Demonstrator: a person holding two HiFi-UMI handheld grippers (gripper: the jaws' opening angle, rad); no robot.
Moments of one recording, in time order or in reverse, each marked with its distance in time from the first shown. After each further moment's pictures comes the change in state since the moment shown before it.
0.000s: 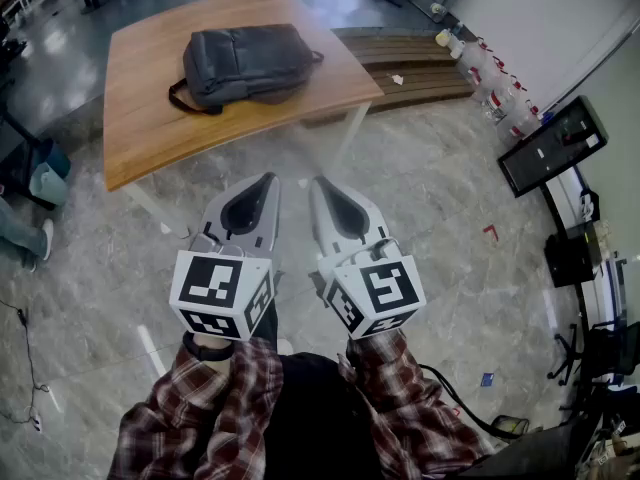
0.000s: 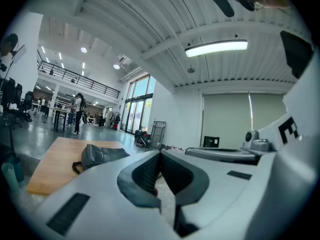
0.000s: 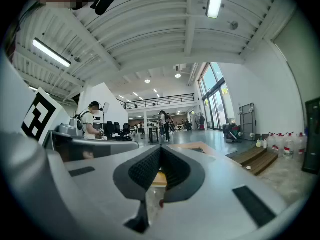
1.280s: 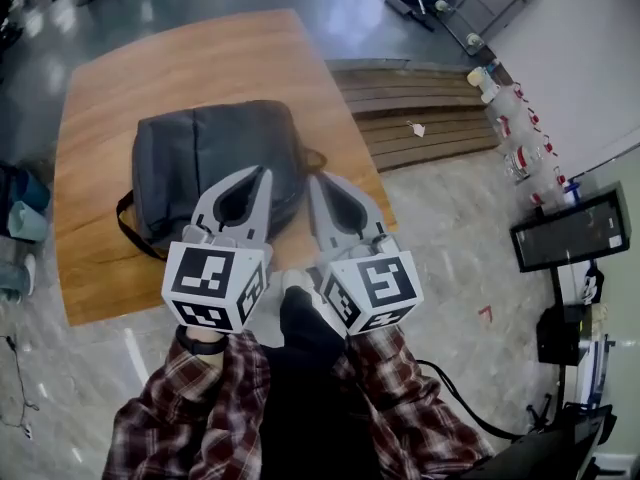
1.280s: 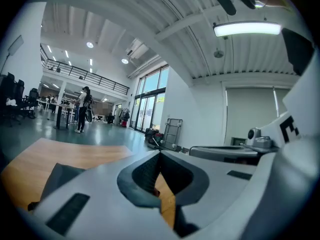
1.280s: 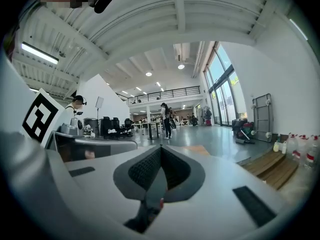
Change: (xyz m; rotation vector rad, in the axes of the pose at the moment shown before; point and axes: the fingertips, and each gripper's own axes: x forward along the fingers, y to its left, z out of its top) left arm 0.470 0.280 0.064 -0.040 0.043 0.091; right arm 0.475 -0.283 0.027 0.006 0.071 0.062
